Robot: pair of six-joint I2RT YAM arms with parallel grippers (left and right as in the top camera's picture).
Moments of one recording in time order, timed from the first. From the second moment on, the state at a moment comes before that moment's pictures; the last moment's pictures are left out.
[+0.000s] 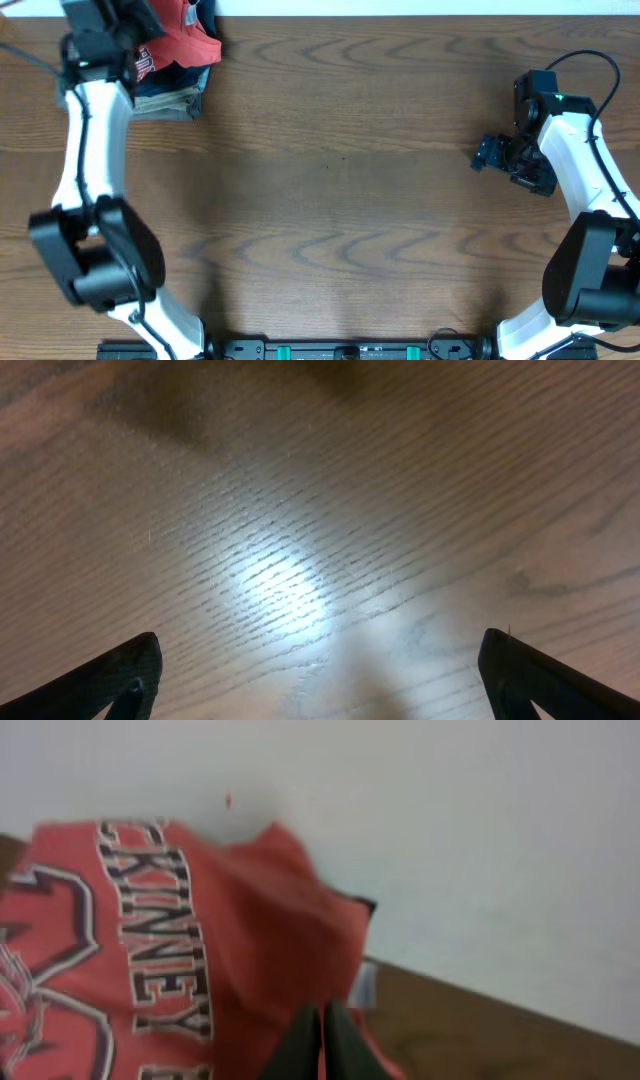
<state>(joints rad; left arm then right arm) 0.20 1.89 1.68 -0.24 0.16 -0.27 -0.09 1.79 1.35 -1.11 0.12 0.41</state>
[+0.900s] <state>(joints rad) 0.19 2.14 1.68 -0.14 0.23 -0.25 -0.09 1.79 1.35 -1.11 0.12 0.41</state>
